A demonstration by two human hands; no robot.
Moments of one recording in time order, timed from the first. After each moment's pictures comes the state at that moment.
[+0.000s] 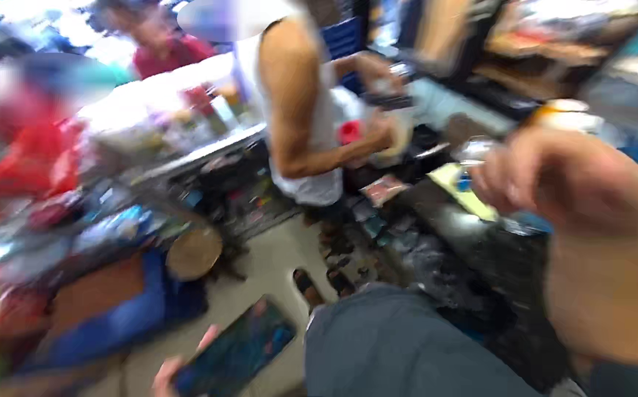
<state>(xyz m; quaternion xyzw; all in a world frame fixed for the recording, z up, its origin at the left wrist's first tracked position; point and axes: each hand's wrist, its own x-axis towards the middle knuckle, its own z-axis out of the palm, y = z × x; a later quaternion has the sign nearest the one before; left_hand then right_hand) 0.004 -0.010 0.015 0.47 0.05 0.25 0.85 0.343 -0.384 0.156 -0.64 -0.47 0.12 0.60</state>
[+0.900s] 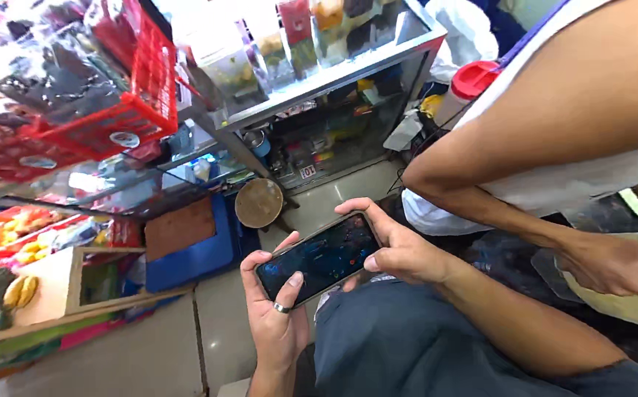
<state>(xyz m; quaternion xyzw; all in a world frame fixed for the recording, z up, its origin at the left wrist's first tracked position) 0.084 0.146 0.038 0.46 0.10 0.31 0.82 0.244 -0.016 0.036 -0.35 -0.29 0.50 0.74</state>
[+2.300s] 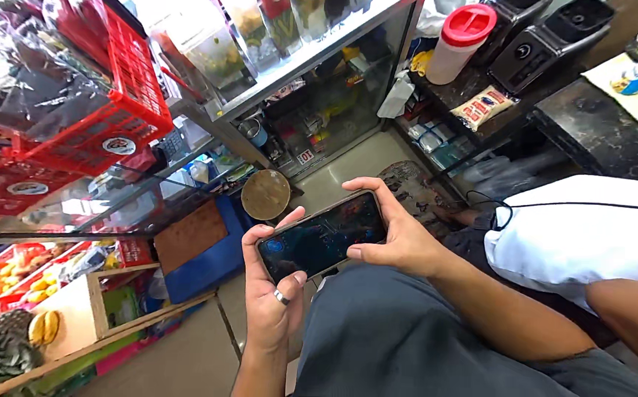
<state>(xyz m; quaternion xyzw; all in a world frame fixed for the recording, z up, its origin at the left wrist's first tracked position) 0.029 0.262 0.044 0.49 0.00 0.14 0.86 0.142 0.065 0.037 -0.55 -0.21 0.29 0.75</state>
